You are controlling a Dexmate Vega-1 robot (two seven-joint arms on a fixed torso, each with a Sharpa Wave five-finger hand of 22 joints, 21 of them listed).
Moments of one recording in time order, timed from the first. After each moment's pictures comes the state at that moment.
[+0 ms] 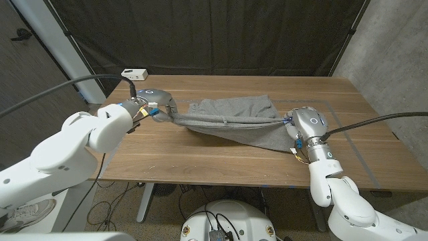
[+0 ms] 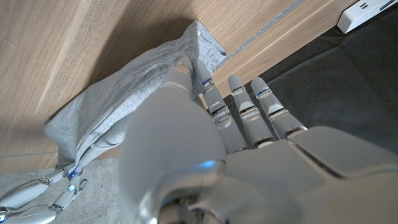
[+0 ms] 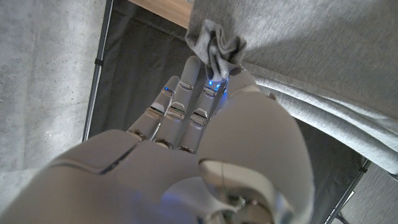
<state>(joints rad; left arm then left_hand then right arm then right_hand) 1.45 1.18 -0.06 -2.54 0.69 0.58 -0.34 1.14 0.14 0.26 -0.09 0.37 1.01 -0.12 0.31 0.22 1.12 -0.16 0.33 0.23 0.64 -0.06 0.21 0.20 0.24 0.06 0.51 0.20 -1.30 -1.02 -0.64 -2.38 -0.82 -0.98 -0.45 1.16 0.16 0.13 -0.11 0.30 1.07 -0.10 0.30 0.26 0.89 -0.12 0.64 0.49 0.73 -0.08 0.66 0.82 0.44 -0.05 0.39 0.23</state>
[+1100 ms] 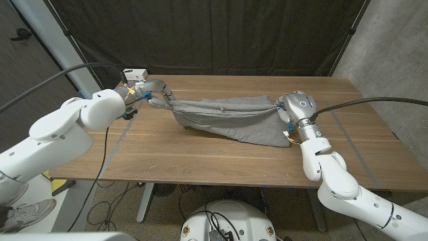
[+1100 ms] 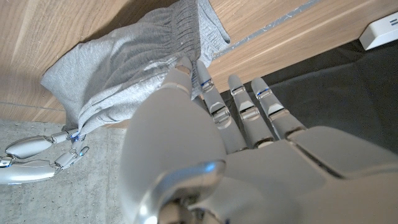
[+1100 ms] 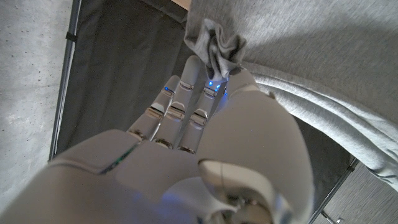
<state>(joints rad) 1.24 1.13 -0.03 -2.33 0.39 0.43 -0.32 1.13 0.14 0.26 -0.09 0.37 1.00 -0.11 0.31 0.23 1.11 -0.17 0.33 0.23 0.64 -0.06 0.21 0.21 0.24 0.07 0.51 0.20 -1.16 -0.92 -0.60 -2.24 -0.95 -0.81 -0.28 1.17 0.16 0.13 -0.09 0.30 1.07 -0.11 0.30 0.26 0.88 -0.13 0.66 0.52 0.74 -0.08 0.65 0.85 0.44 -0.04 0.40 0.23</state>
